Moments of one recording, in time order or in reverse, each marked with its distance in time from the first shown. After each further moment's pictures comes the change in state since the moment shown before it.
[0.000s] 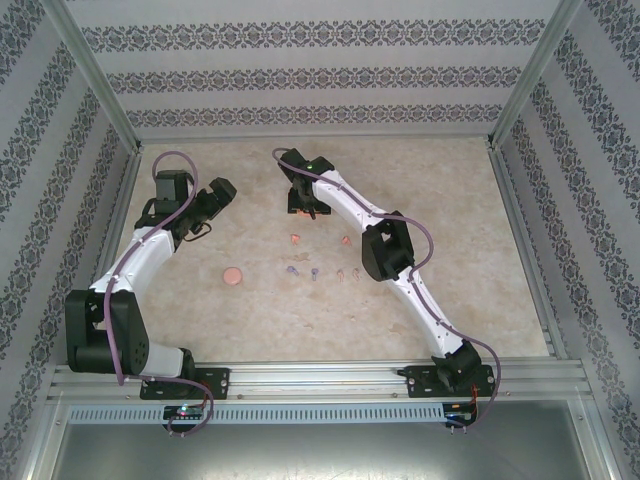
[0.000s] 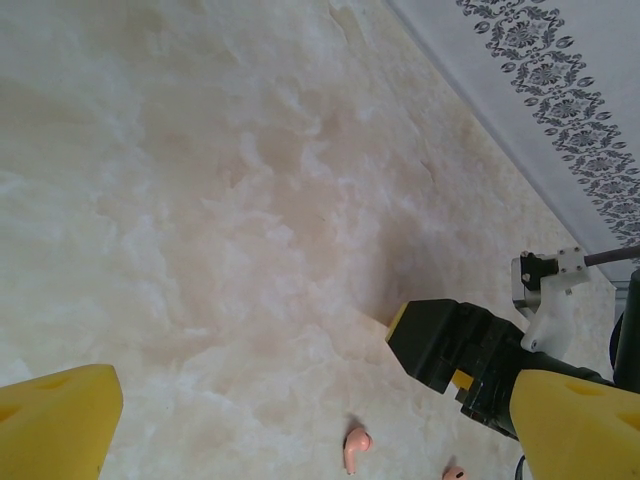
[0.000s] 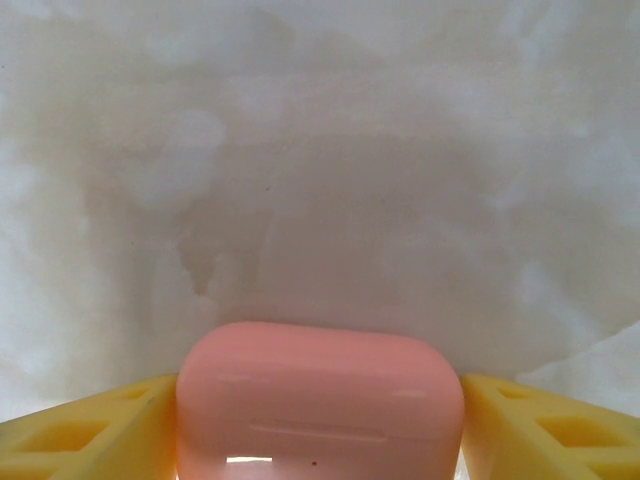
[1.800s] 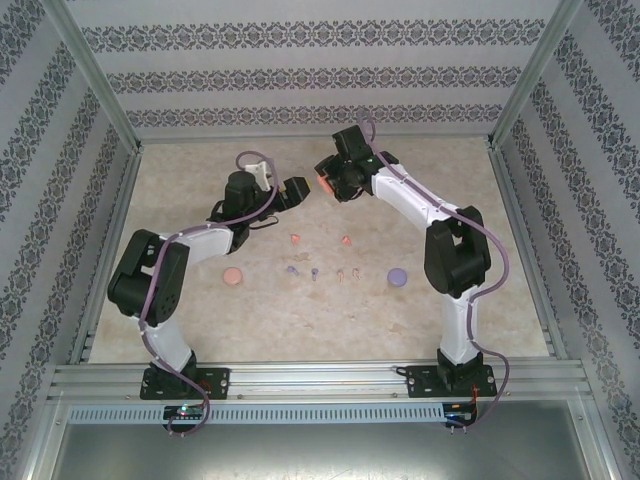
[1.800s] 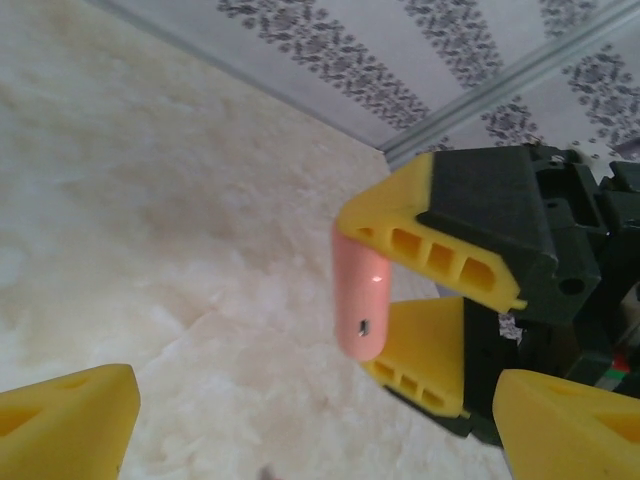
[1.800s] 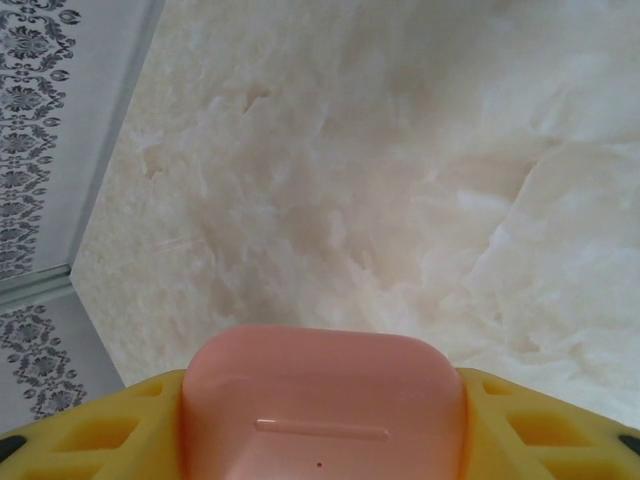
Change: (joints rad) left arm -0.352 0.391 0.033 0.792 0.174 -0.022; right arm -0.151 -0.678 -0.845 0.588 -0.267 0.658
